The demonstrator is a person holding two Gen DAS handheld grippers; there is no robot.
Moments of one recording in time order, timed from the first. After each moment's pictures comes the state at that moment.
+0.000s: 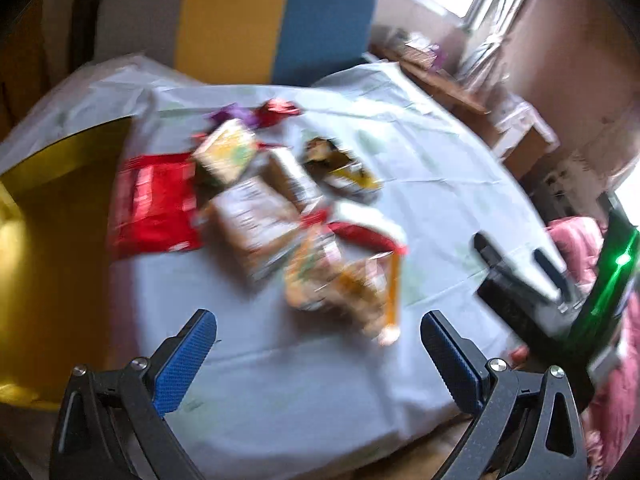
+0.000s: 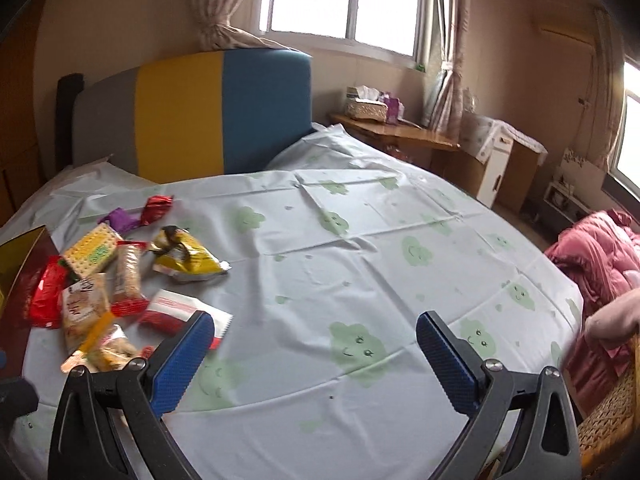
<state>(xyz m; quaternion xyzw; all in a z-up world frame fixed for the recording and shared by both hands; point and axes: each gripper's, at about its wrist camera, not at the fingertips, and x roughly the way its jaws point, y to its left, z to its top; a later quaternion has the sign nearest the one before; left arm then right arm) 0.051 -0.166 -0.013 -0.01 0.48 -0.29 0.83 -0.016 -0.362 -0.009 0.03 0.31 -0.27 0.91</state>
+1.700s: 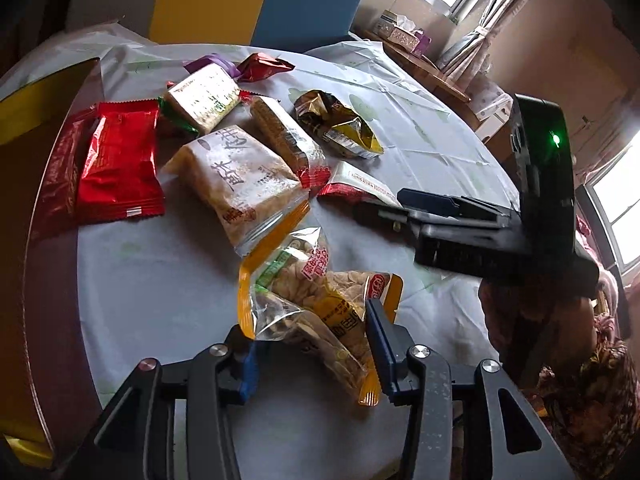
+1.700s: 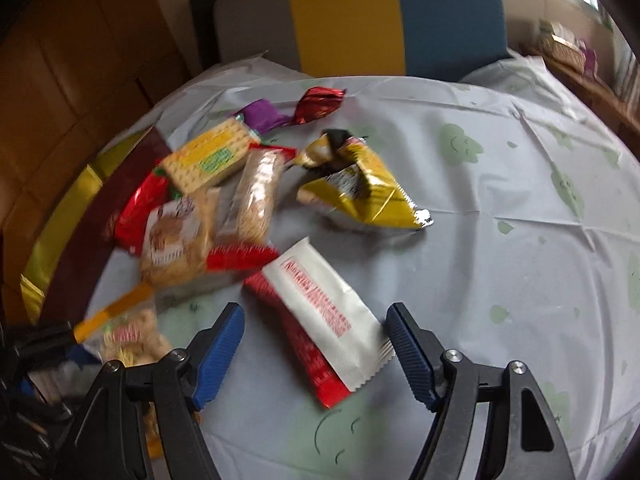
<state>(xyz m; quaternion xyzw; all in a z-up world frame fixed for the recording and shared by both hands) 0.066 -0.158 -0.069 -0.02 0.51 -0.32 0.80 0.093 -0.346 -0.075 0.03 0.46 0.08 0.88</state>
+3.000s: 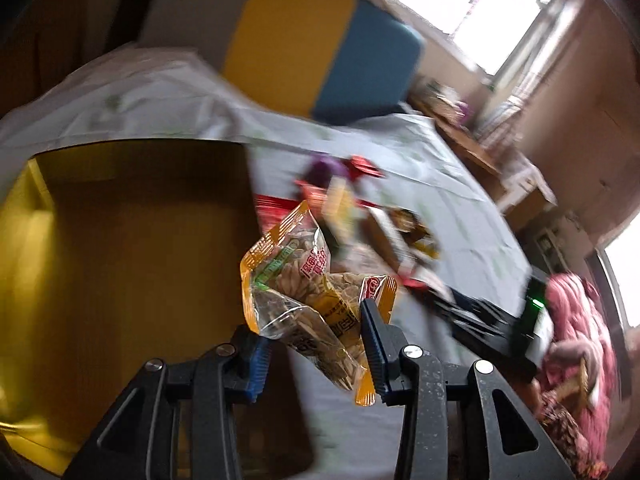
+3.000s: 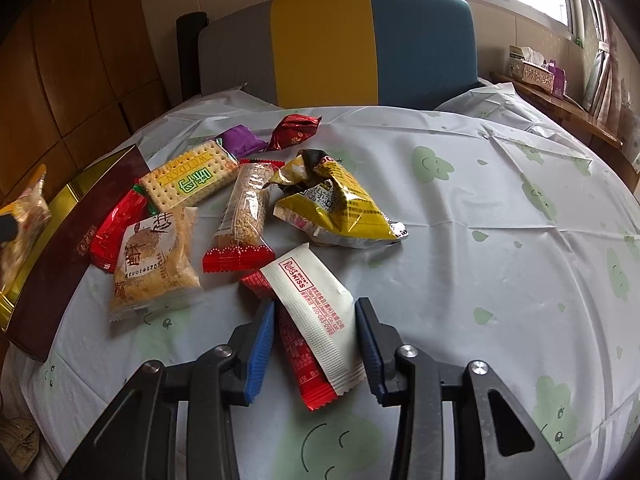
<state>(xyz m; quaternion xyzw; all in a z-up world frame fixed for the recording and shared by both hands) 0.124 -0.029 -0.004 -0.09 0.47 -0.24 0.85 0.082 -0.355 -0.084 0.04 0.40 0.03 0.92</state>
